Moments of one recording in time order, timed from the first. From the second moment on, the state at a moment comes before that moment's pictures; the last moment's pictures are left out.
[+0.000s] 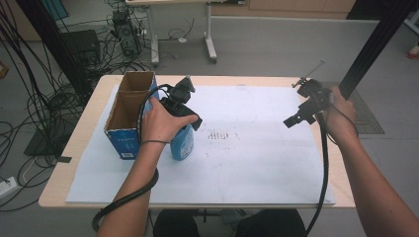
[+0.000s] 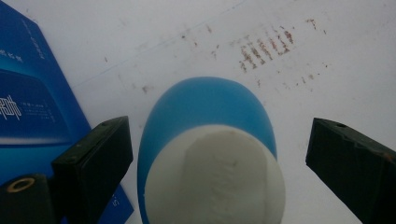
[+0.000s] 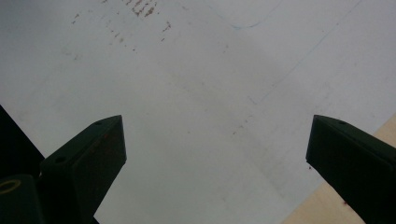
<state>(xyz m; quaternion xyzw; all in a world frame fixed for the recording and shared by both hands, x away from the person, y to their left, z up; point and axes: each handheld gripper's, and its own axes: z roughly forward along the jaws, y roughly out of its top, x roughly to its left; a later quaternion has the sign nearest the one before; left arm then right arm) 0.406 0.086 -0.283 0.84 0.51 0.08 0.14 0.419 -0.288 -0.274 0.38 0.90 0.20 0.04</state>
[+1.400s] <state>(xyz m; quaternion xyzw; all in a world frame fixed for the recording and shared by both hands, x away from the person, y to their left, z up) 0.404 0.089 -0.282 0.84 0.51 0.08 0.15 0.419 -0.288 -0.274 0.38 0.90 0.20 0.04</state>
